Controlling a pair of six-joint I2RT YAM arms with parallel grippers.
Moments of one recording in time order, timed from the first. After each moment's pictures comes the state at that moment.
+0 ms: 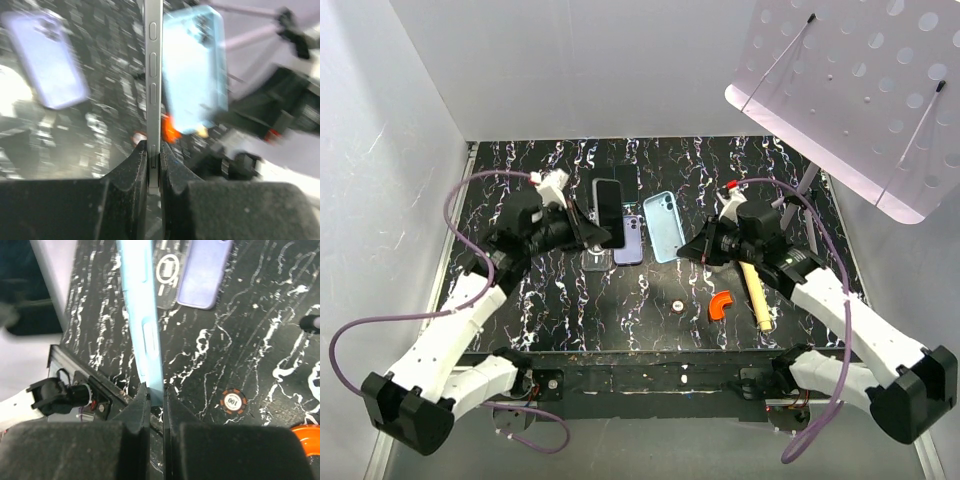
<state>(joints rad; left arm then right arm) -0.45 0.97 0.93 -0.35 0.43 -0.73 0.60 1.05 0.87 -0.36 -0.27 0.68</state>
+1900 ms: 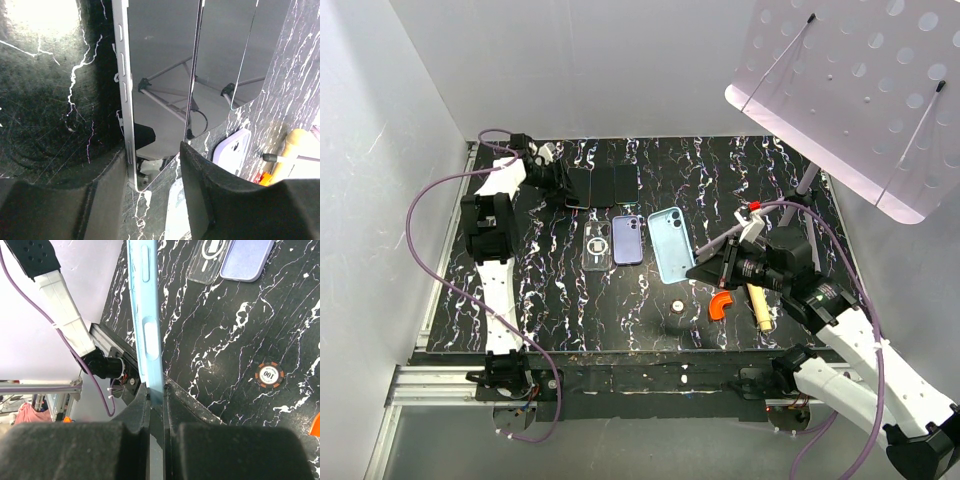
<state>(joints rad) 0.04 2.46 2.06 -0.76 0.64 -0.22 0.61 0.73 0.73 -0.40 -0.42 0.75</state>
